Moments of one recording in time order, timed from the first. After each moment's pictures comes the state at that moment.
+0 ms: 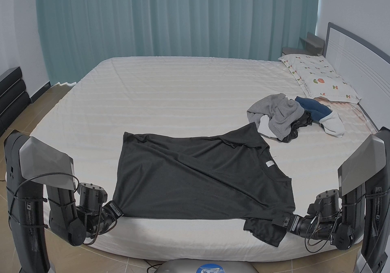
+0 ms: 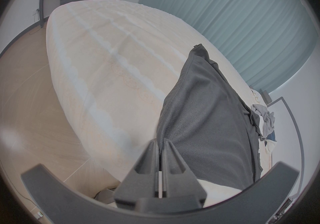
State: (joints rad) left arm -0.20 2.34 -0.29 -1.27 0.14 -0.87; right arm 0.28 2.38 -0.05 -1.55 0.12 0.71
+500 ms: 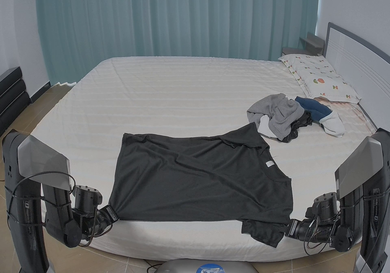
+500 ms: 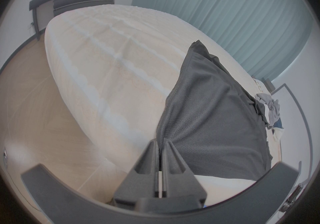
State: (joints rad) left arm -0.15 2.33 -0.22 -1.29 0.14 -0.71; right arm 0.30 2.39 -0.02 -1.53 0.13 0.69
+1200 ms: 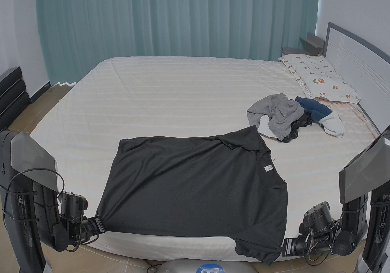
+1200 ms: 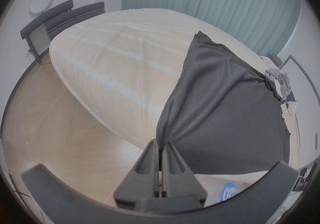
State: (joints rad) left arm -0.06 2.31 -0.09 -1.32 0.13 -0.48; right arm 0.44 2.26 -0.02 -1.20 0.12 0.63
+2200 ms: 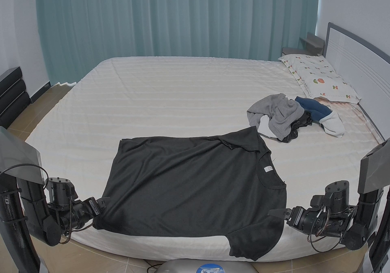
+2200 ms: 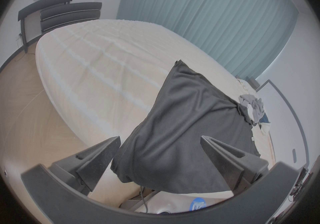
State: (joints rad) left arm -0.01 2.17 -0.12 -1.38 -0.04 -0.56; right arm 0.36 2.11 -0.02 -1.47 0.18 0.81
